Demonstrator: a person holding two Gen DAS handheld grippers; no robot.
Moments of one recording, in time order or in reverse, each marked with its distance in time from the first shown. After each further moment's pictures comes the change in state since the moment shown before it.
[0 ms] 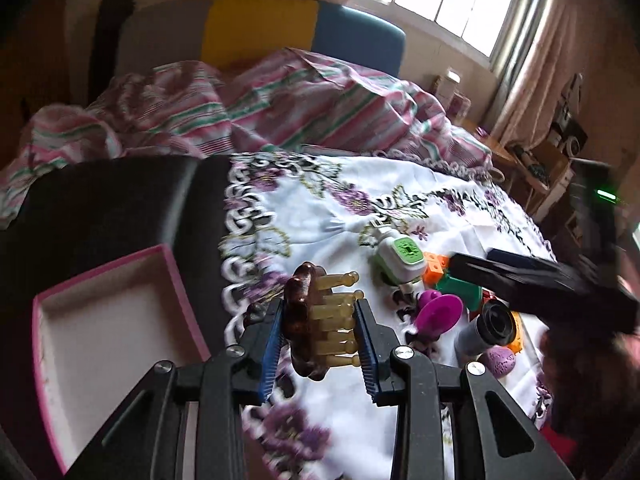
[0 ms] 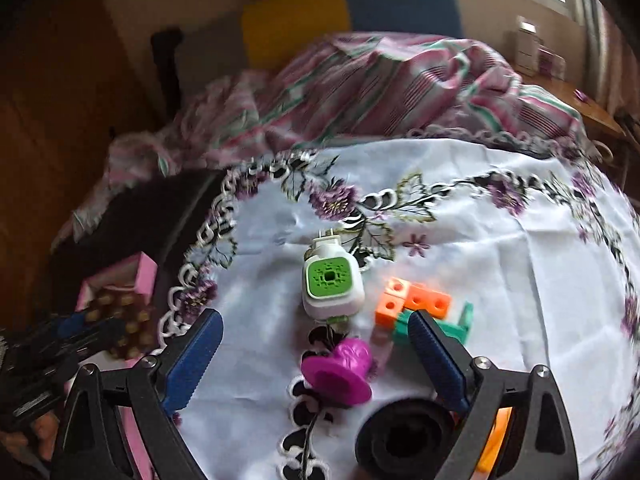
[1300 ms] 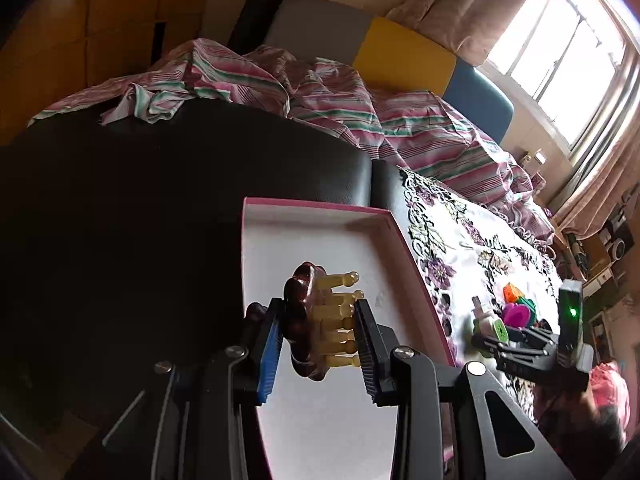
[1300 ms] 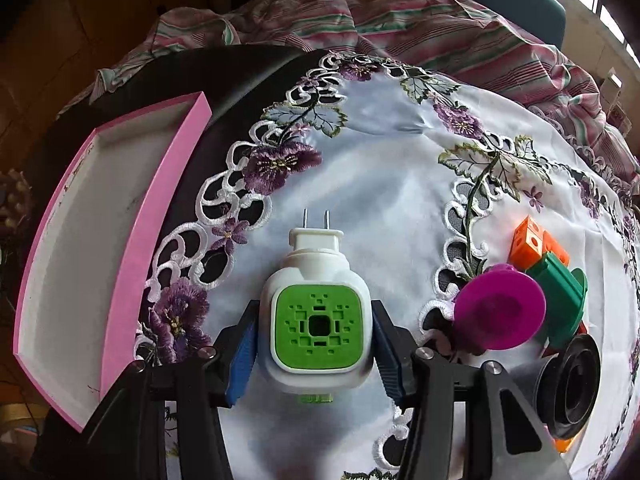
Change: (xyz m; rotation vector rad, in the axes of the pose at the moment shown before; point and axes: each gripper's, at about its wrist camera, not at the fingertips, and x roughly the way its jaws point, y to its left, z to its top) left arm -0.116 0.173 -0.088 -0.350 -0.073 0.148; right arm 0.059 0.107 -0.078 -0.278 0.196 -0.028
